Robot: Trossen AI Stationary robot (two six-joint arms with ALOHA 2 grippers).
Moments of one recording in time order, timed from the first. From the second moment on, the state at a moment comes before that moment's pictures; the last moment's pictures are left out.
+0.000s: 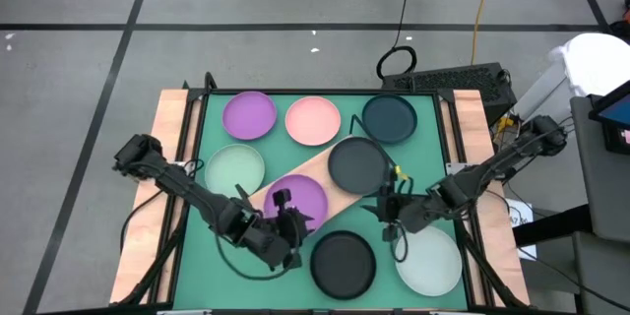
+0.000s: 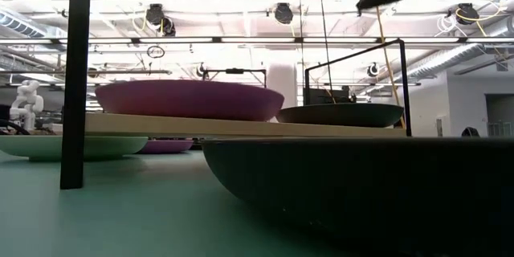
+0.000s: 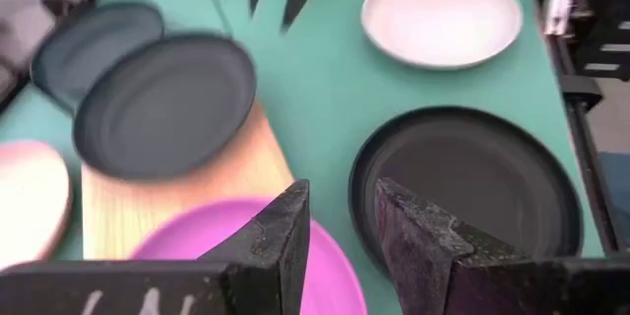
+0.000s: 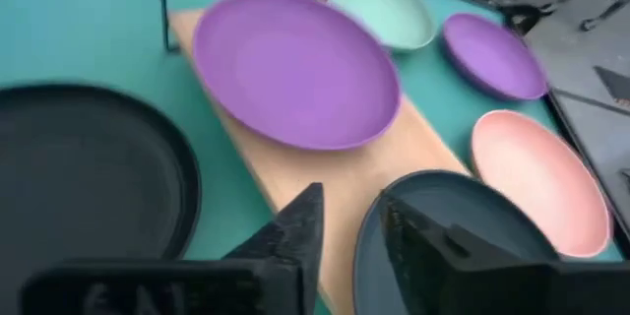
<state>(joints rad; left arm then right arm) -0.56 1.70 1.44 -0.52 -0.60 -0.39 0.52 1.23 0.82 -0.31 0.58 0.12</state>
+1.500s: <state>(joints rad) -0.60 1.26 0.92 0.12 -0.68 -0.04 0.38 0.85 0.43 -0.77 0.71 0.78</state>
